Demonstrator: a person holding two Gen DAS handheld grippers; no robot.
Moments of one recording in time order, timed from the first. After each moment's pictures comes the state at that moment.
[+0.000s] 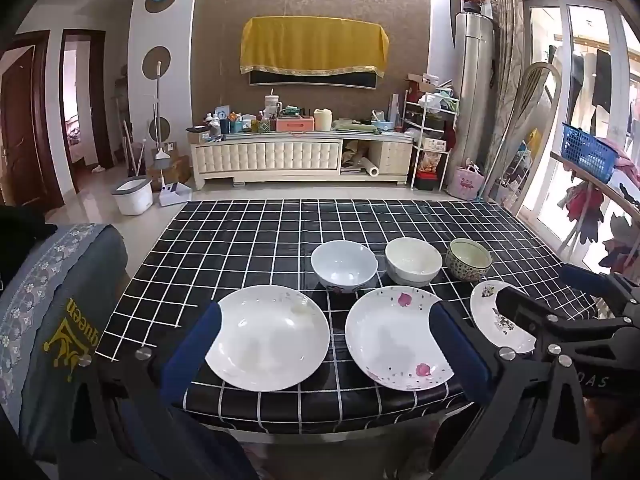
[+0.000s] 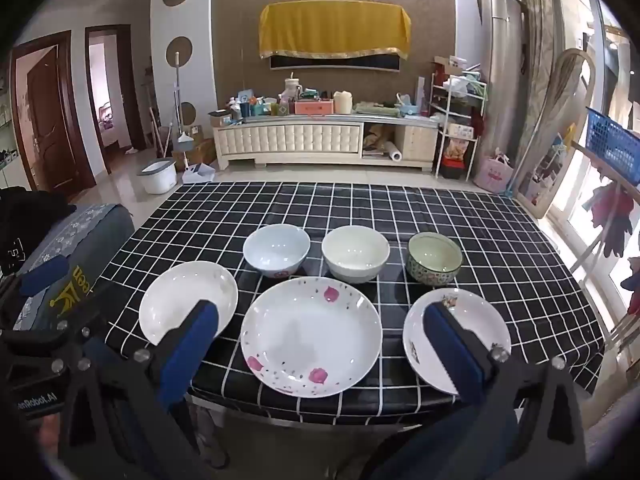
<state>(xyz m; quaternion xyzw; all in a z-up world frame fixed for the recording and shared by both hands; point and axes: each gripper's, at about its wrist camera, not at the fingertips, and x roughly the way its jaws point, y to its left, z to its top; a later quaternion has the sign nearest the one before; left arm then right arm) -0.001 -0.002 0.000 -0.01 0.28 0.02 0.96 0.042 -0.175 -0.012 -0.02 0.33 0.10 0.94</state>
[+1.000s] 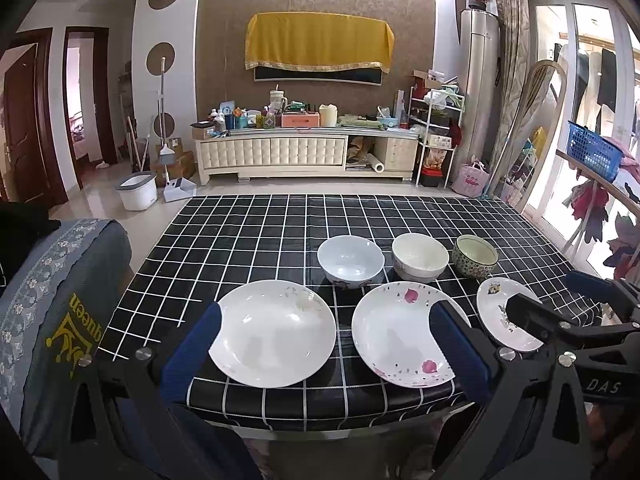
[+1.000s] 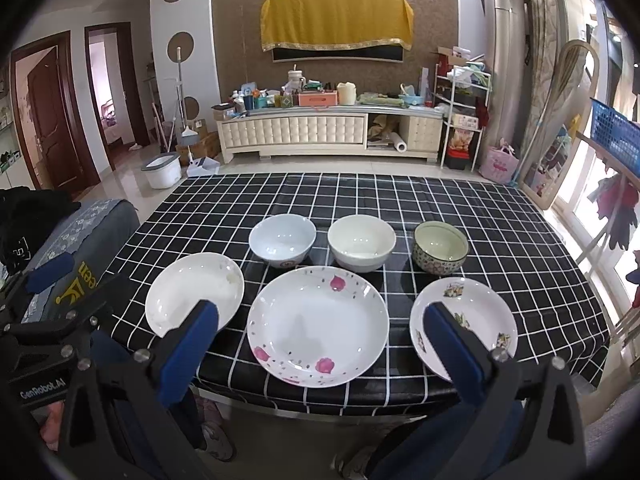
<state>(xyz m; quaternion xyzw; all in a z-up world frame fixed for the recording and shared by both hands) -0.001 0.004 0.000 -0.03 0.29 0.01 0.96 0.041 -0.176 -0.016 -0.01 0.35 0.11 0.93</state>
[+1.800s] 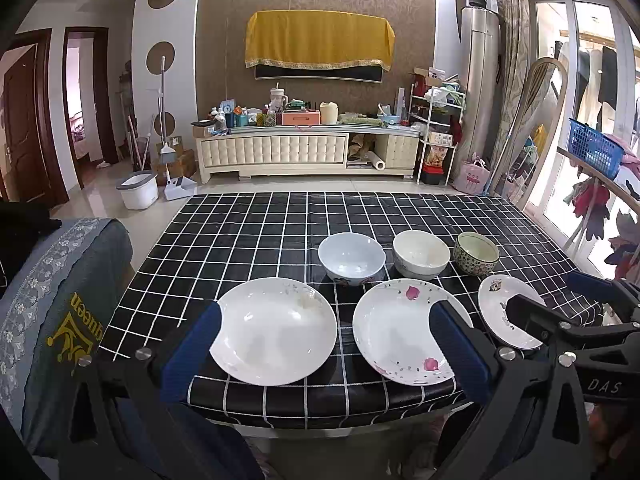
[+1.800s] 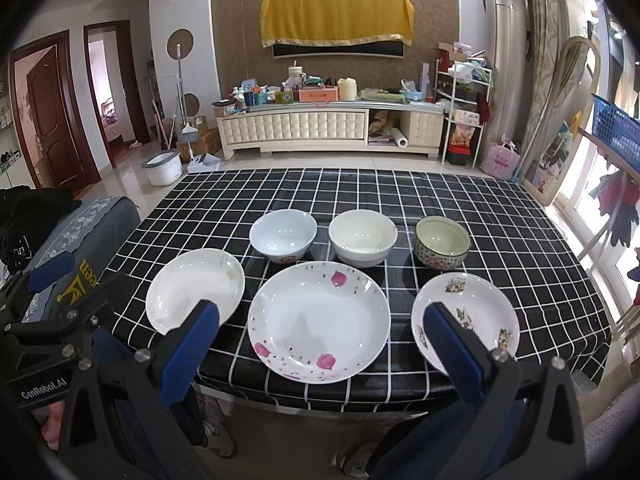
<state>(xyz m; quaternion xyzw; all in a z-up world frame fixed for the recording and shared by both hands) 0.000 0.004 -0.001 -0.03 0.29 0.01 0.96 0.040 -0.174 -0.020 -0.01 0.35 0.11 0.93</state>
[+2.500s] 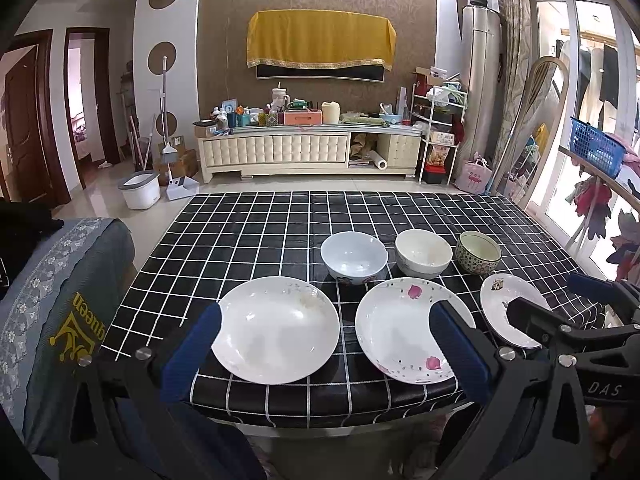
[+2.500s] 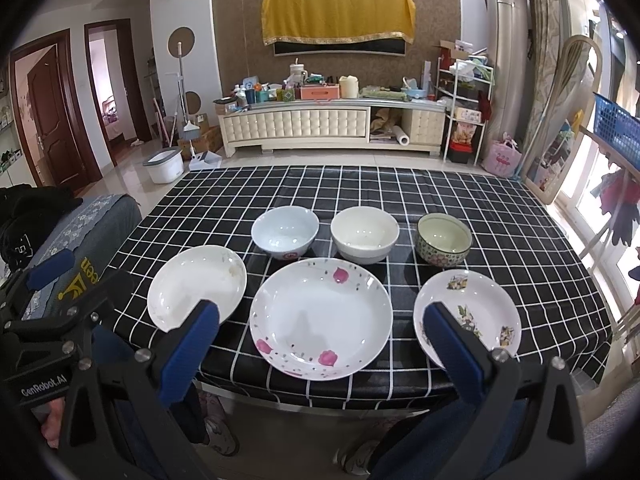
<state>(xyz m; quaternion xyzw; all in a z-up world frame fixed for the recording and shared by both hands) 0.000 0.005 -0.001 -0.03 0.30 0.02 0.95 0.040 -0.174 -0.019 -0.01 0.36 0.11 0.93</state>
